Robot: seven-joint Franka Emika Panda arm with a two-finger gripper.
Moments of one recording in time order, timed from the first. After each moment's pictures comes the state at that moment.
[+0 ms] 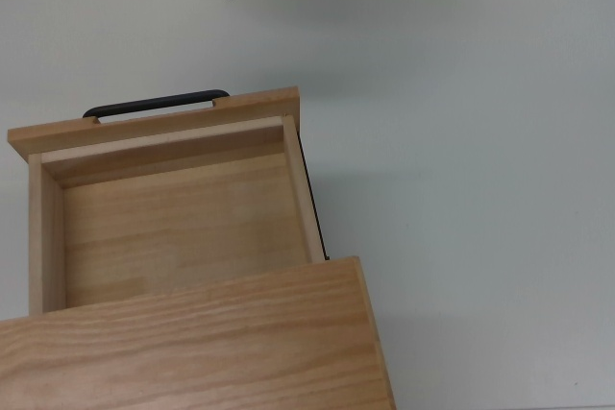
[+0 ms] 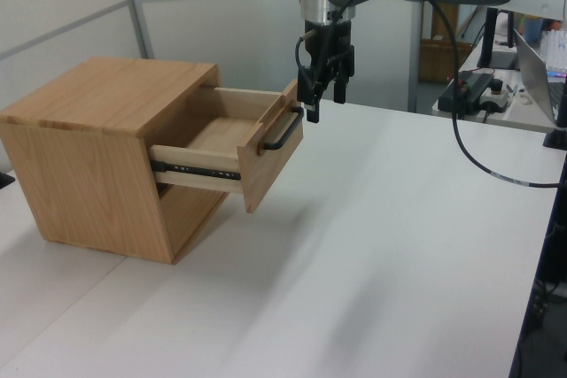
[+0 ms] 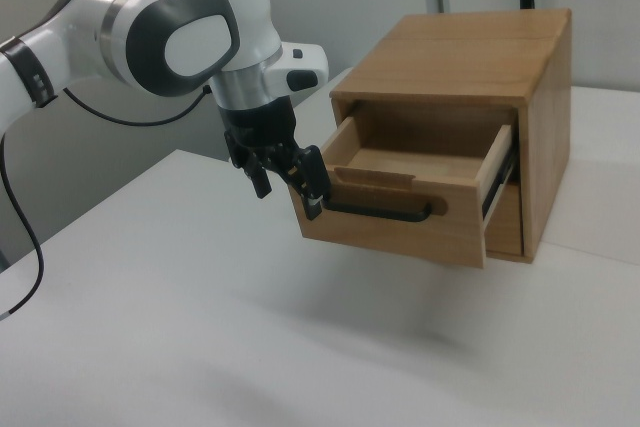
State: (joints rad) arm -0.35 0.08 0.31 -1.45 0.01 1.57 -0.03
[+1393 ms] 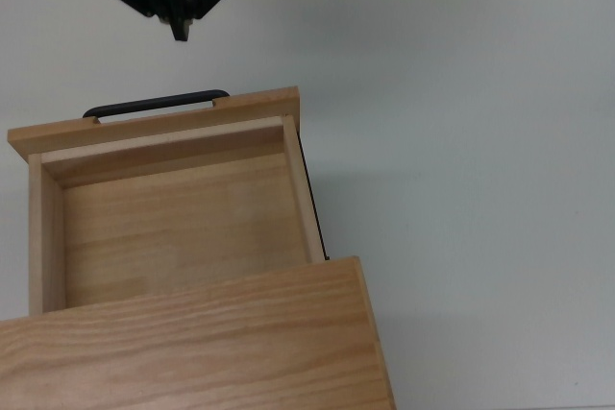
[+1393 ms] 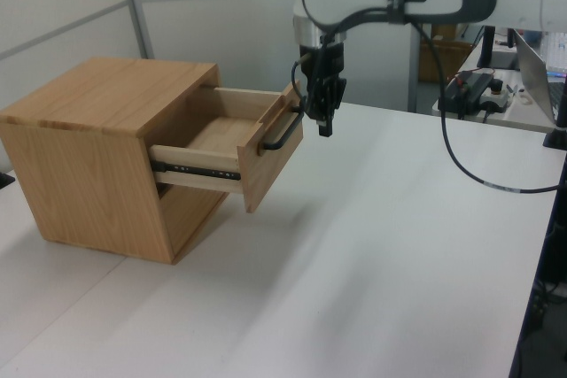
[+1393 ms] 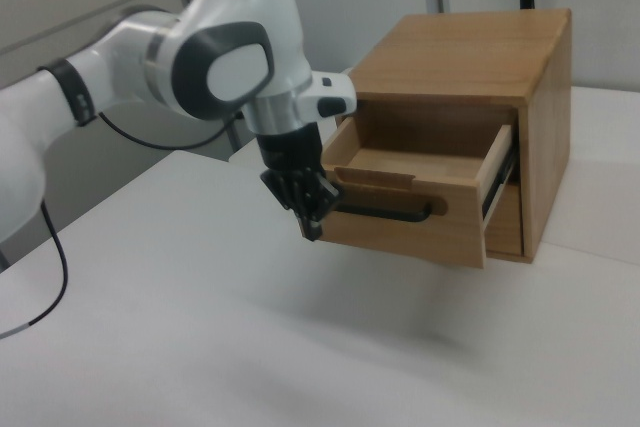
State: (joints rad) arm -0.35 0.17 0.31 -1.46 -0.05 1.62 -0.04
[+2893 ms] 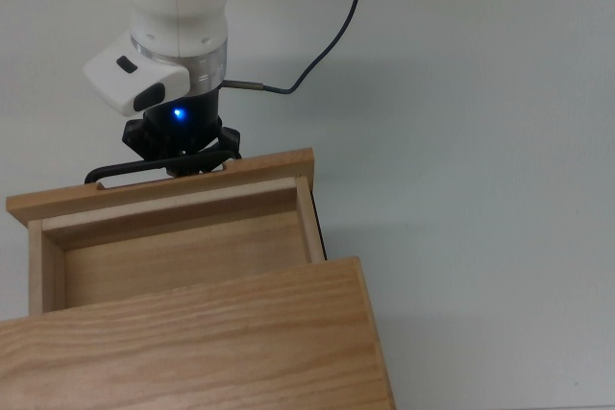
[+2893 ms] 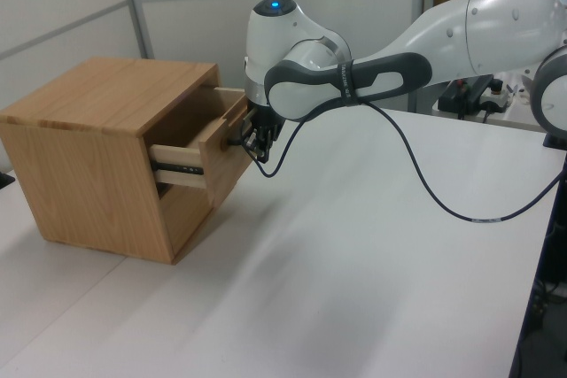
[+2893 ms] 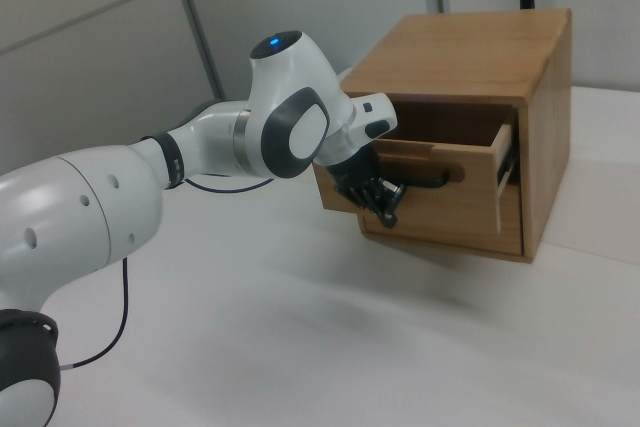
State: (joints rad) arm -0.31 0.43 0.38 -1.42 -0.33 2.12 0.11
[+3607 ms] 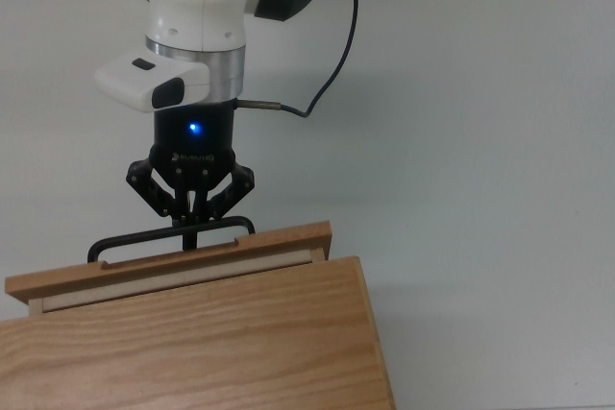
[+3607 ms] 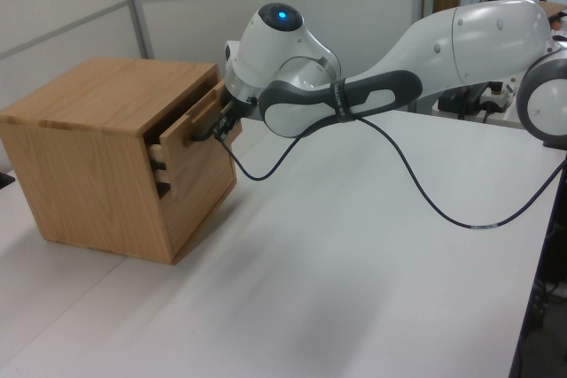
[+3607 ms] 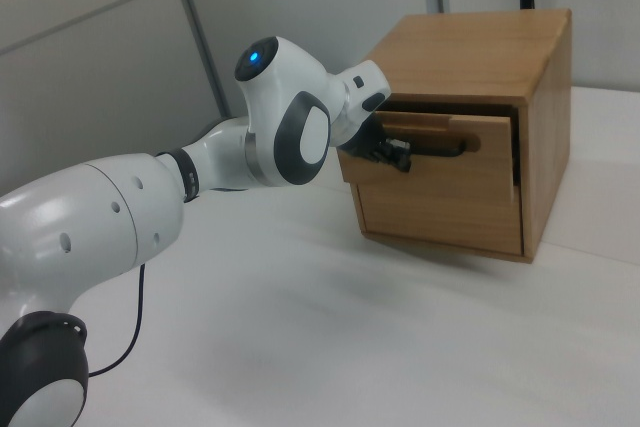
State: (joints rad) arm -0.31 0.50 0.41 -1.39 -0.46 2.50 0.15
